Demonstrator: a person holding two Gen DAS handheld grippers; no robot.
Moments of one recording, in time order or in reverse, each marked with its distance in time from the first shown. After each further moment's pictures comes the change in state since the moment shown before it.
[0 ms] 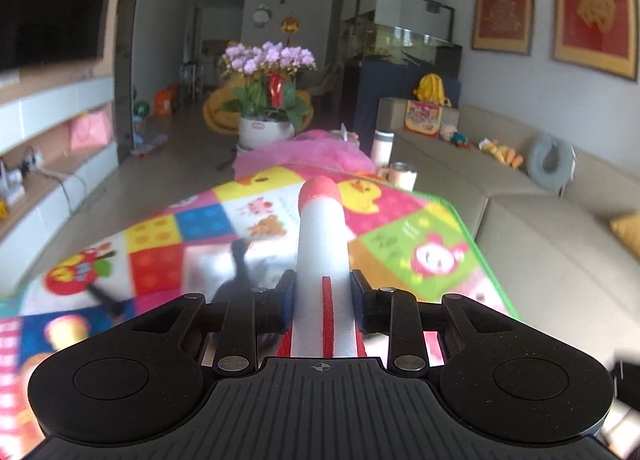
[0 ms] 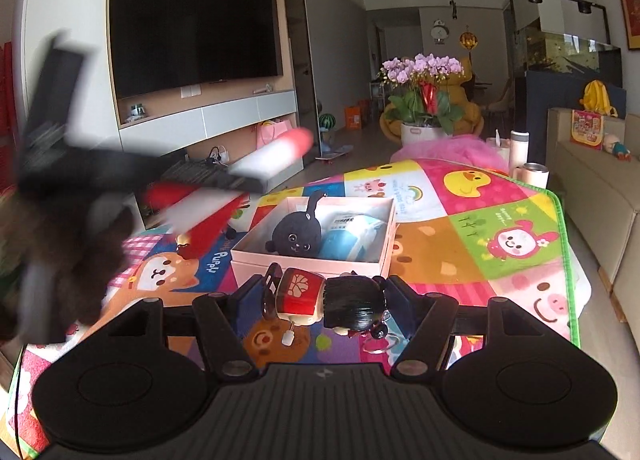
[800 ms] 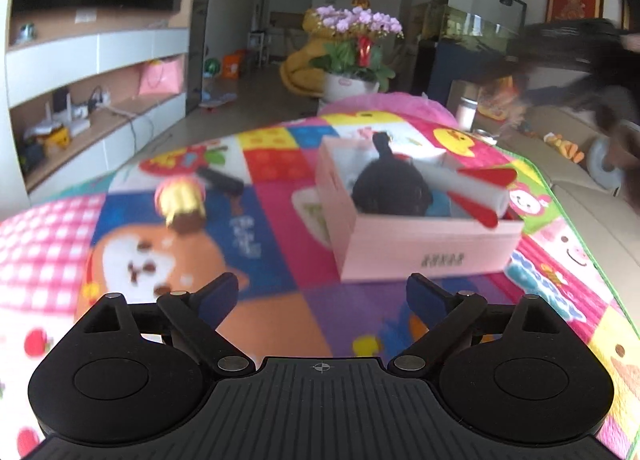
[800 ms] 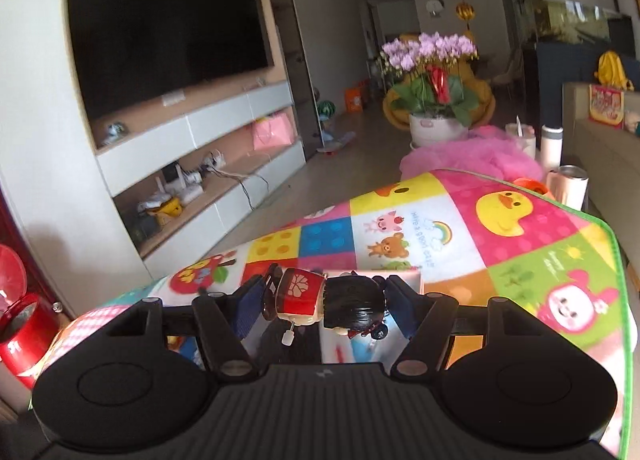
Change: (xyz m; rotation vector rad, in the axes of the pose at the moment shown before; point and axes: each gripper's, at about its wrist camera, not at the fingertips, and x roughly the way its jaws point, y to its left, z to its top) left arm -0.053 0.106 -0.126 -0.117 0.058 0.161; right arm 0.169 -0.016 0.131 0.083 0.098 0.005
